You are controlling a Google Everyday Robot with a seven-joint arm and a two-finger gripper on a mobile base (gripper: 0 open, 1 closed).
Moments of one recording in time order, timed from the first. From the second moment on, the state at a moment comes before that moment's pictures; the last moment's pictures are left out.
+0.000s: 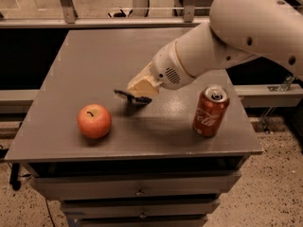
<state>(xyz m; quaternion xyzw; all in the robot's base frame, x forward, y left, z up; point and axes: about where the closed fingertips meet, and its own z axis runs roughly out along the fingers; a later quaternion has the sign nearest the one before) 0.497 0.028 0.910 -0.52 0.75 0.25 0.33</state>
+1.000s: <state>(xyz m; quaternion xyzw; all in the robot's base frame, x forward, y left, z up) 0.519 0.023 0.916 -0.51 0.74 0.25 0.35</state>
